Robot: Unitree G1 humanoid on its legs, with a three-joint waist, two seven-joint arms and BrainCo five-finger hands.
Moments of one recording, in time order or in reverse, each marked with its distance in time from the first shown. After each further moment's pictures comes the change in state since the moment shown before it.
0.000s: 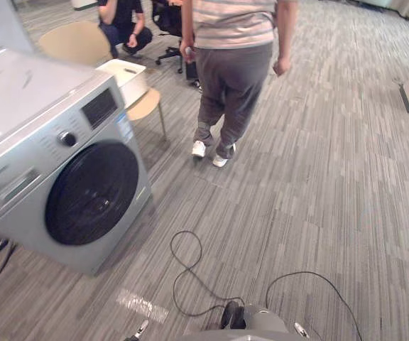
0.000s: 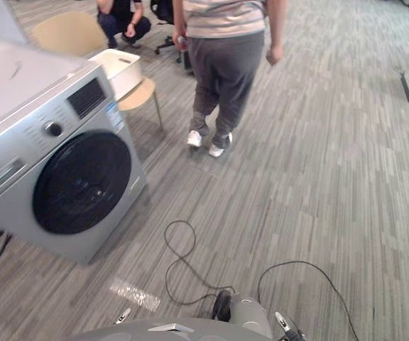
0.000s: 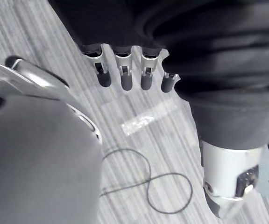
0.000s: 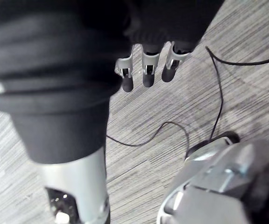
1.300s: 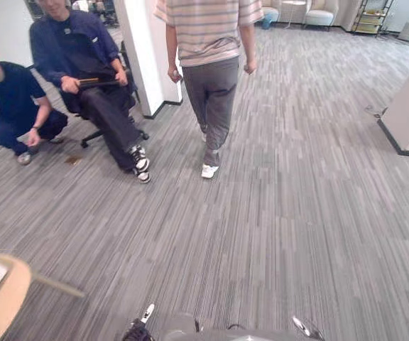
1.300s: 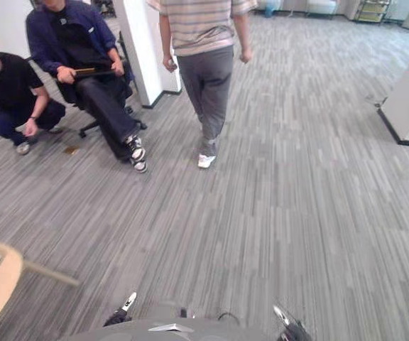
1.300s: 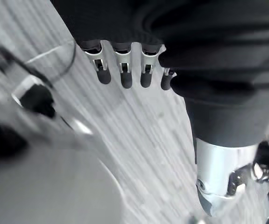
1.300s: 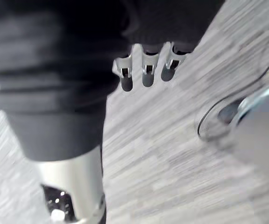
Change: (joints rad) left arm 0.022 0.043 -0.232 -0.034 -0.215 -0.052 -0.037; right arm -0.131 -0.044 0.162 0.022 -0.002 0.003 0.005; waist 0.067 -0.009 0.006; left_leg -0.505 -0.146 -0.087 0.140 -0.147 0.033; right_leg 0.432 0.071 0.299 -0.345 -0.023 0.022
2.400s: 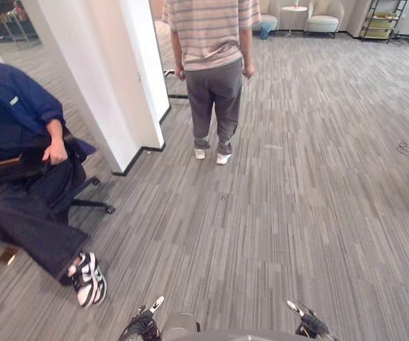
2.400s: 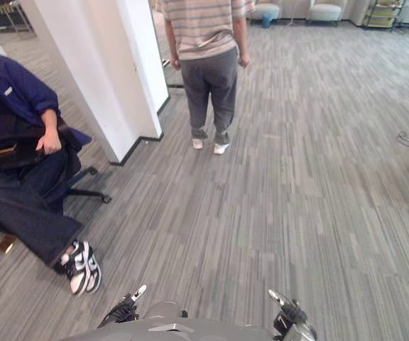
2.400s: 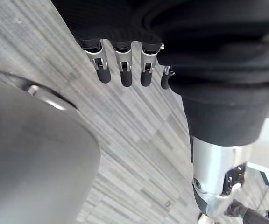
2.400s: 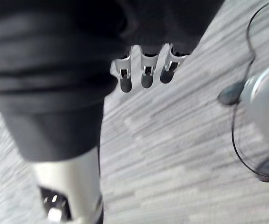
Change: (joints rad) left arm -0.047 -0.014 -0.104 0.001 0.028 -0.010 0.027; right arm 0.010 -0.029 0.012 0.034 -0.032 -0.028 -0.014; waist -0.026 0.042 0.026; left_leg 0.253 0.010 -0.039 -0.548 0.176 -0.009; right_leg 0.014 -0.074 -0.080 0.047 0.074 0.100
